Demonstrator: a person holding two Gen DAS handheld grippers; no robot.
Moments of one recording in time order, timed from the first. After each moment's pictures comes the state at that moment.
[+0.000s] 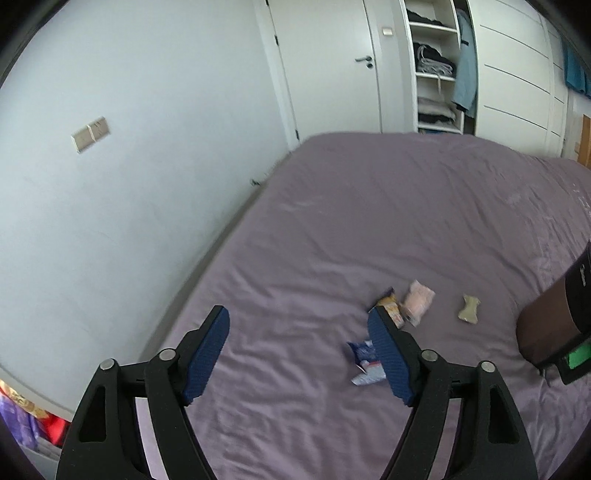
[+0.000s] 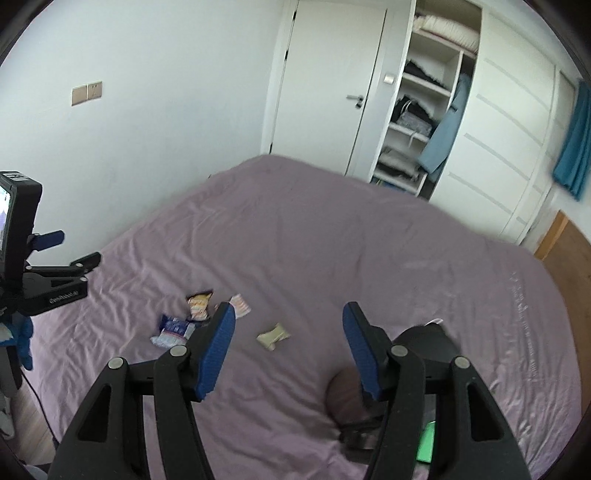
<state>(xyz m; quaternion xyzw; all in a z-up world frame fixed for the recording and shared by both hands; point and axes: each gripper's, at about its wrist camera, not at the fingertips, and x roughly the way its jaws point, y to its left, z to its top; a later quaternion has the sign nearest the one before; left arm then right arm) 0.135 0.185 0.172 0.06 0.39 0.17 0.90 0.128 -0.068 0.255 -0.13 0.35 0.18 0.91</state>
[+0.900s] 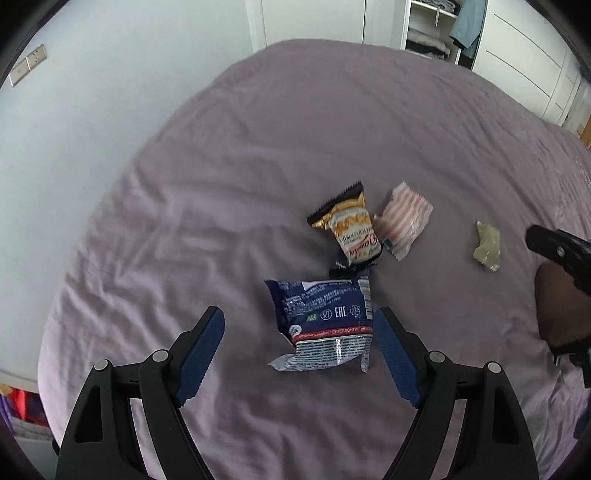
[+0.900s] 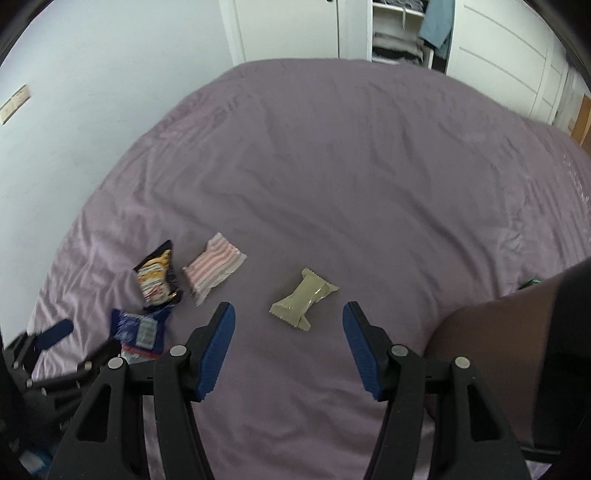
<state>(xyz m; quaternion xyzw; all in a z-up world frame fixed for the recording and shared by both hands) 0.215 0.174 0.016 -0.01 0.52 0.12 0.85 0.263 -0.038 0.056 -0.01 0.51 0.14 0.85</state>
